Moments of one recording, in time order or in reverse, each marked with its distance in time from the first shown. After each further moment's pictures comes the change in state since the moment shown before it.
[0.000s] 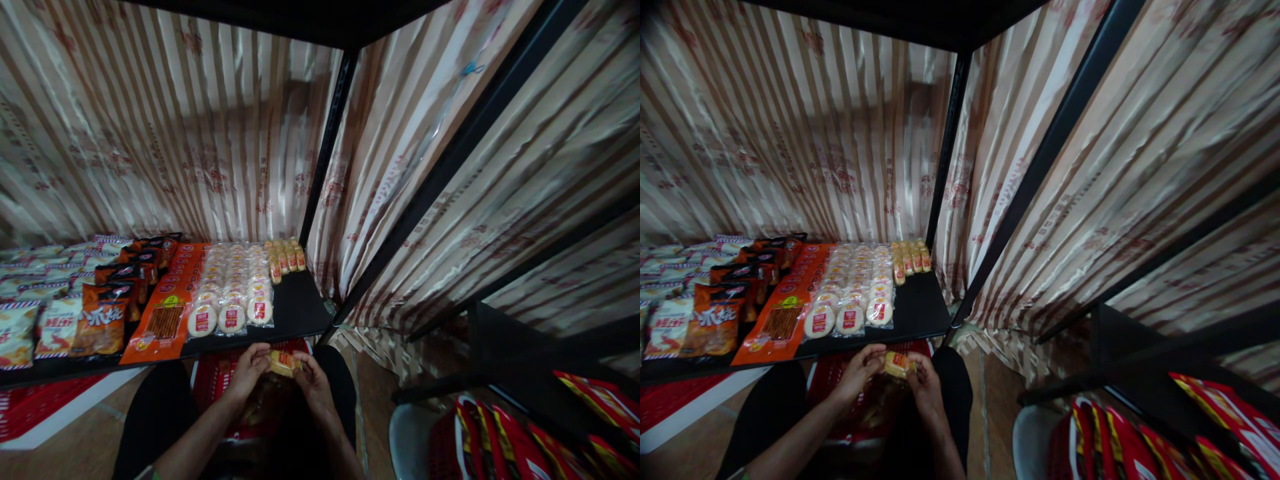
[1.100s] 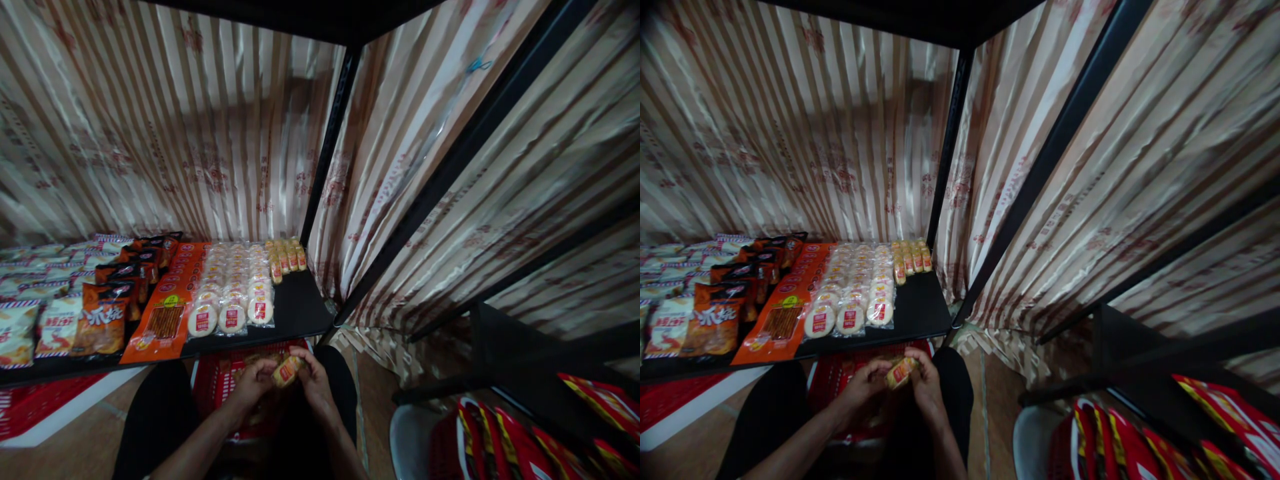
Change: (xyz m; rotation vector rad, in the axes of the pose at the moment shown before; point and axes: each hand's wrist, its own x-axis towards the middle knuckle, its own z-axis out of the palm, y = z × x) left_hand 0.027 -0.072 -0.018 -0.017 -0.205 -0.082; right_hand 0.013 0.001 -0.004 -0.155 0.003 -0.148
